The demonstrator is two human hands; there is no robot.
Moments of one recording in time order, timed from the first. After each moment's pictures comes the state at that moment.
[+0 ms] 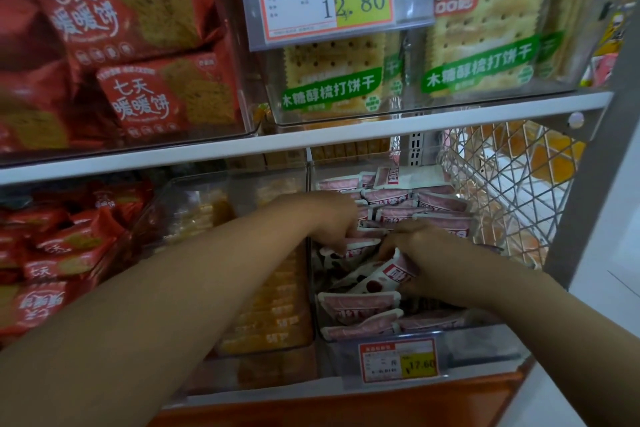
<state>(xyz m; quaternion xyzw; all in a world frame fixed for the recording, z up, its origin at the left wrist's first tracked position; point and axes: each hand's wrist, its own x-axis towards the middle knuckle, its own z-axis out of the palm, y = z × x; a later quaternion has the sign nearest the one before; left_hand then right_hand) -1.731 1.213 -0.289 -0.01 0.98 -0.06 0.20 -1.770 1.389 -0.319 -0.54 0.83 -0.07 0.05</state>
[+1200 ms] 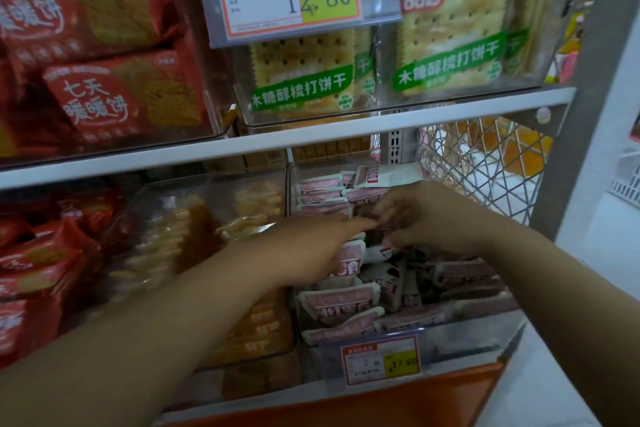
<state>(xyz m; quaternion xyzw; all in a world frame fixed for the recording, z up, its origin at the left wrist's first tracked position) -1.692 1.233 -0.301 0.04 1.00 -0.01 0.07 -1.807 1.394 -0.299 -0.48 0.82 -0.28 0.12</state>
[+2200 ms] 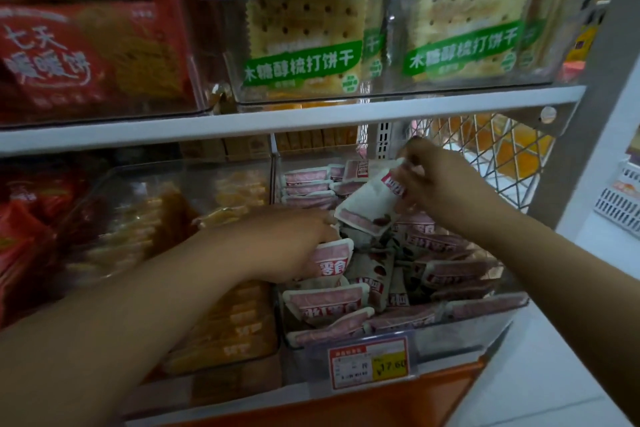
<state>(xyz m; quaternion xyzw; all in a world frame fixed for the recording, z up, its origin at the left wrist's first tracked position) -1.687 1.224 -0.296 0.06 0.99 -0.06 0.09 -1.811 1.393 -0.288 -0.42 0.85 -0.32 -0.09</state>
